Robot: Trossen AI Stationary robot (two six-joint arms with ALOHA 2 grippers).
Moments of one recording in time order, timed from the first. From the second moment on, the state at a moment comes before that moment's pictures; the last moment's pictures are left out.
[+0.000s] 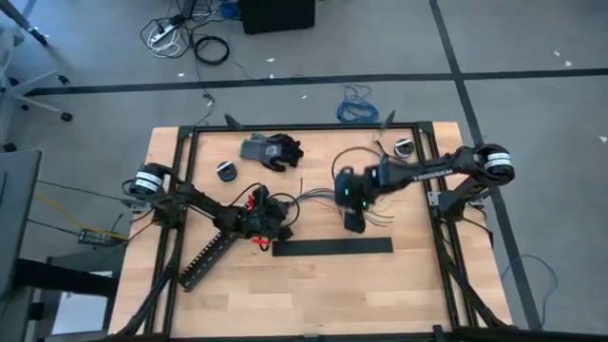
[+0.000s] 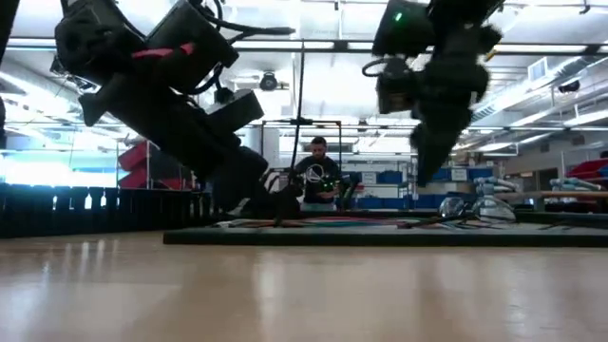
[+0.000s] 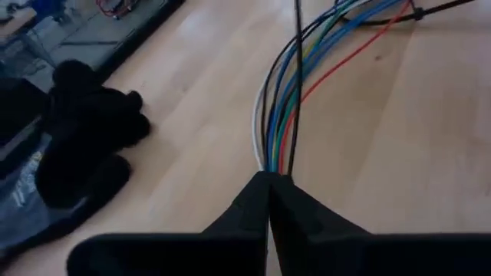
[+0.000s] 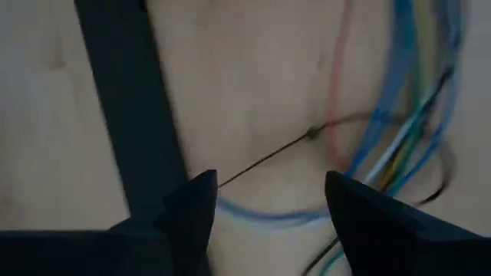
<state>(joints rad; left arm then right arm) -0.22 1.78 0.67 0.38 -0.81 -0.20 0.04 1.54 0.98 -0.63 -0.05 0.33</state>
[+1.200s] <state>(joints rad) -0.29 1.54 0.67 0.16 -0.73 -0.13 0.56 1.75 0.98 -0.64 0.59 1.26</state>
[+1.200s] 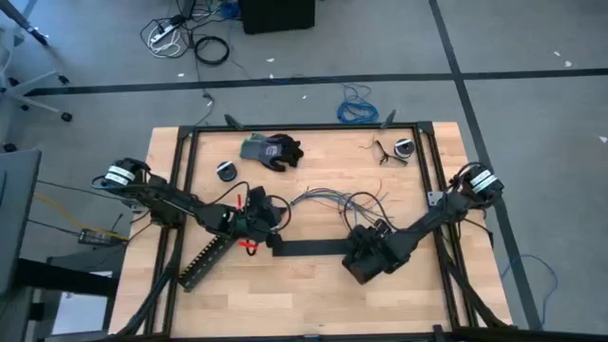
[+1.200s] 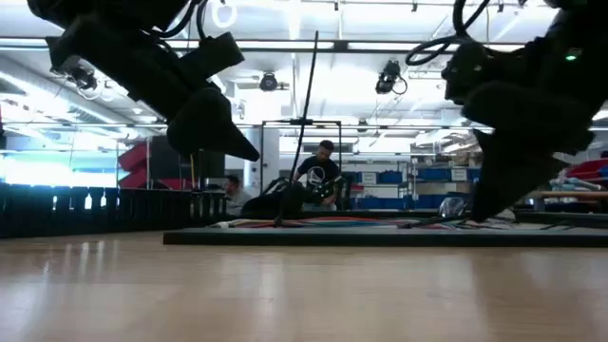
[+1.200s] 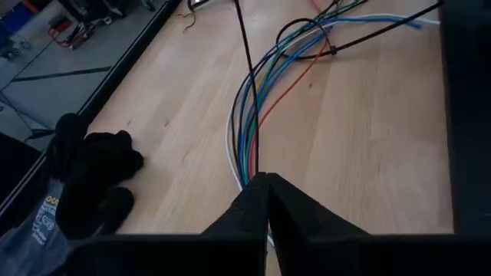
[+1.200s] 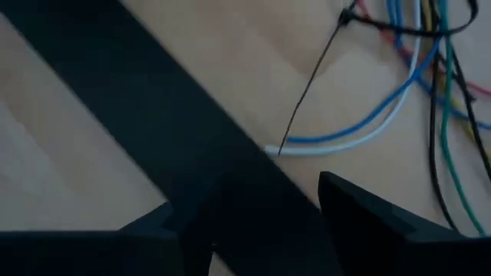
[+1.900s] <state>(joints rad) -0.29 1.54 0.67 0.14 -0.72 -0.13 0.43 1.75 0.98 -0.63 0.48 1.06</state>
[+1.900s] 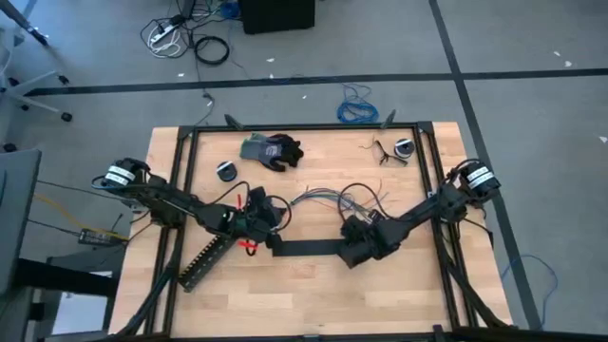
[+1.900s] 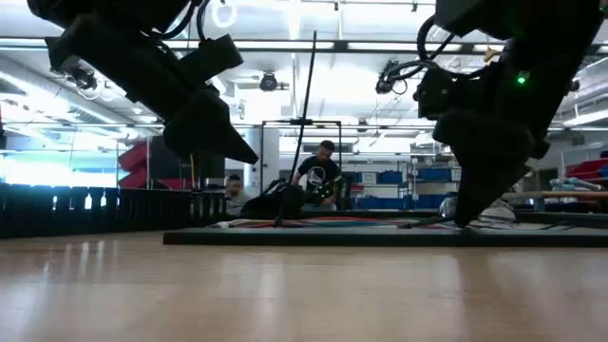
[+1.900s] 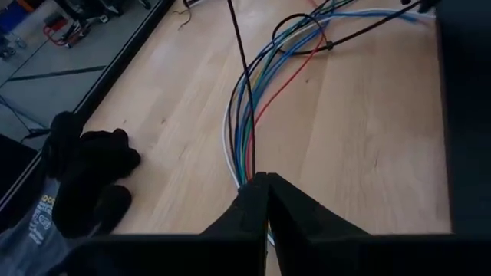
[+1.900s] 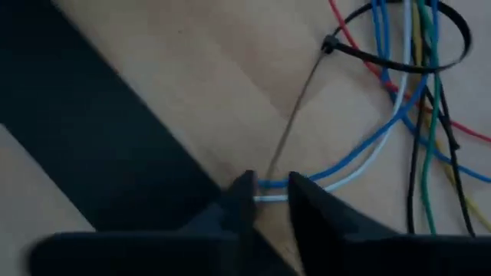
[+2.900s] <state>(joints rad) -0.25 1.41 0.68 0.62 -0.23 0.29 0.12 1.30 0.98 -0.78 0.09 0.53</state>
